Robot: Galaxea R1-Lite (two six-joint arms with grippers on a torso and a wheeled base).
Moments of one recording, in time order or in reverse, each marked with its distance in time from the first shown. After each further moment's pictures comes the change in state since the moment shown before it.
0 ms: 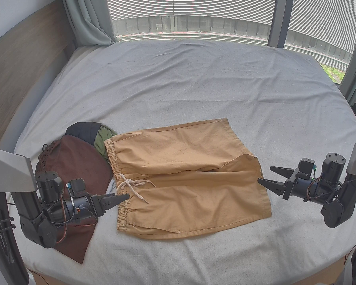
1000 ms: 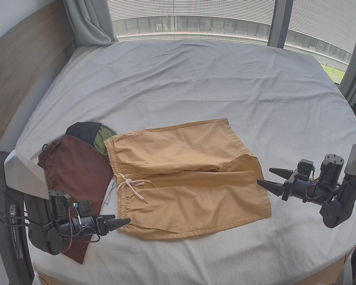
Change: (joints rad) left arm 0.036 0.203 0.036 -0.001 -0.014 0.187; right arm -0.003 0.020 -0.006 0.000 0.000 -0.003
